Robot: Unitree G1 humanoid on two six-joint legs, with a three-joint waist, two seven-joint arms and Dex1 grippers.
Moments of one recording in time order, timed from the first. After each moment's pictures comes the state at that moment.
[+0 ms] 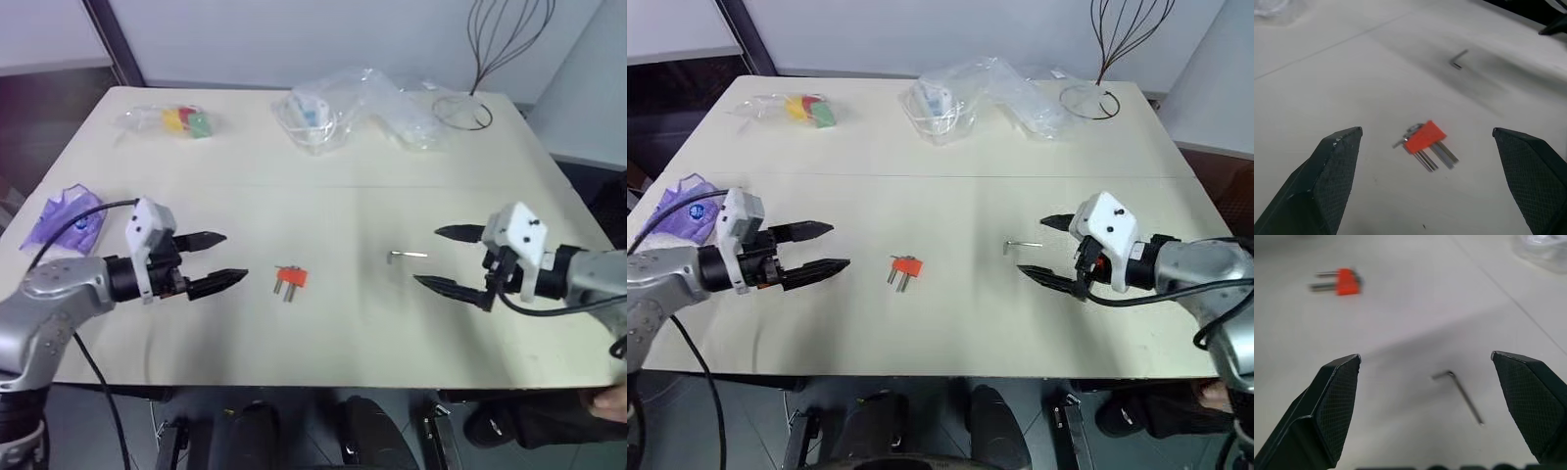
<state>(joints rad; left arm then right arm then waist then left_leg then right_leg) -0.17 0.92 0.25 -0.38 -0.78 0.75 -0.96 -0.17 -1.03 -0.24 -0.50 0.56 0.67 0.97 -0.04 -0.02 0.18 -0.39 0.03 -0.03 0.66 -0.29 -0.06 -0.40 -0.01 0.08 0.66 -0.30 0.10</state>
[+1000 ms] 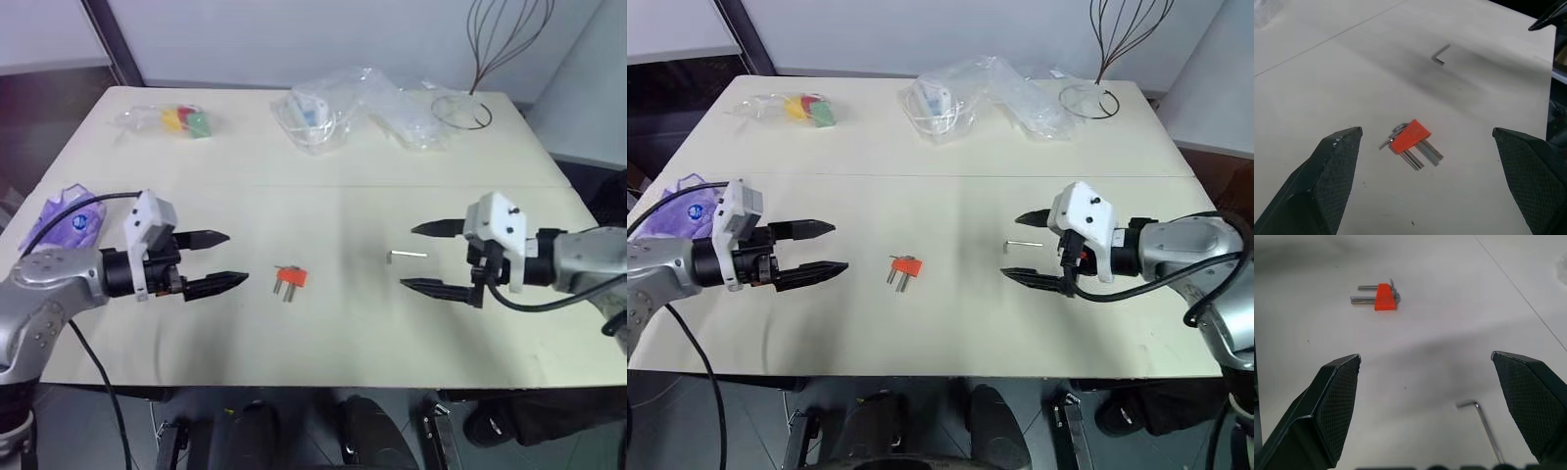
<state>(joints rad) -0.21 0.91 0.24 -0.40 -0.77 0.77 -0.96 -0.30 -1.01 -0.11 -0.50 0.57 0.67 0.99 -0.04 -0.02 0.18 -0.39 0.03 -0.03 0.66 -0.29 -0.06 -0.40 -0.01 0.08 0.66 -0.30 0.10</state>
